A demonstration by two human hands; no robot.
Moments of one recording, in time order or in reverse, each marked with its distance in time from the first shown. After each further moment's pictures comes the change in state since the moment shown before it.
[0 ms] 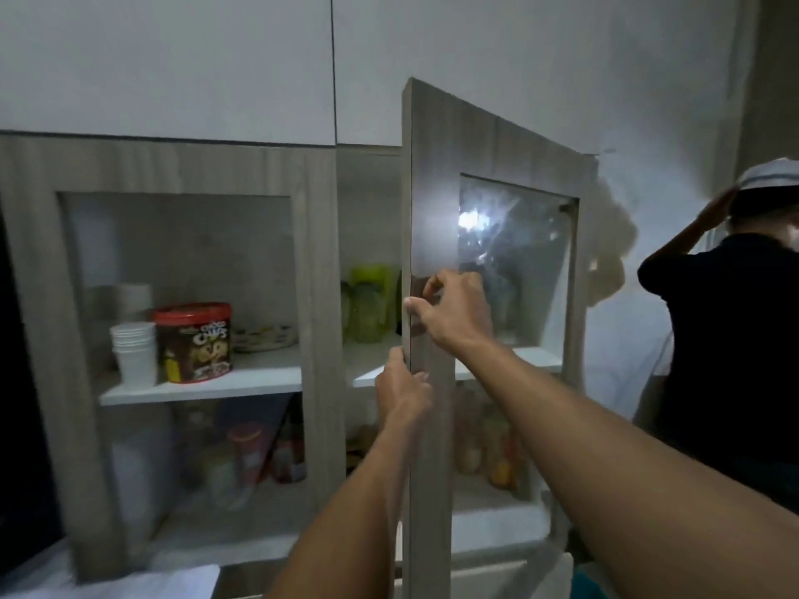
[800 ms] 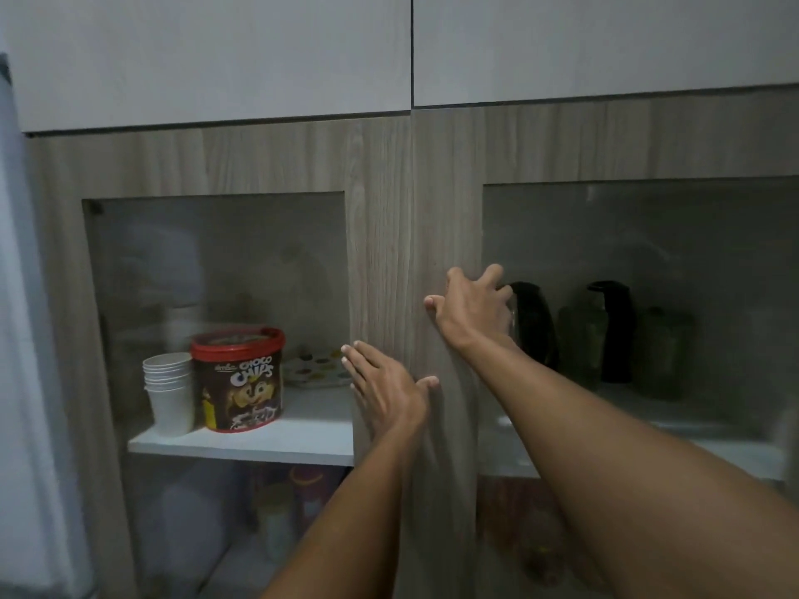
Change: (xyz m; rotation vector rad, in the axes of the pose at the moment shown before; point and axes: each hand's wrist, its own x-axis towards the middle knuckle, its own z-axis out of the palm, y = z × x) left_hand 0.271 -0.076 -0.005 0.347 0.397 -0.057; right_hand 0.211 0.014 0.194 -0.182 -0.081 -0.074
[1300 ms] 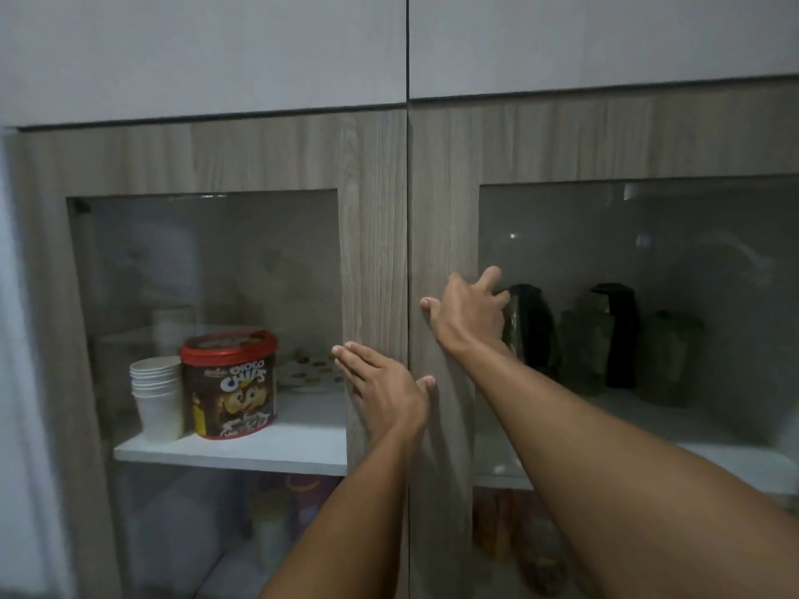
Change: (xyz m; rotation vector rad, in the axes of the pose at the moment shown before) left_hand 0.010 0.003 0.014 0.069 0.039 0.017; right_hand 0.019 0.007 0.022 0.032 0.049 0.004
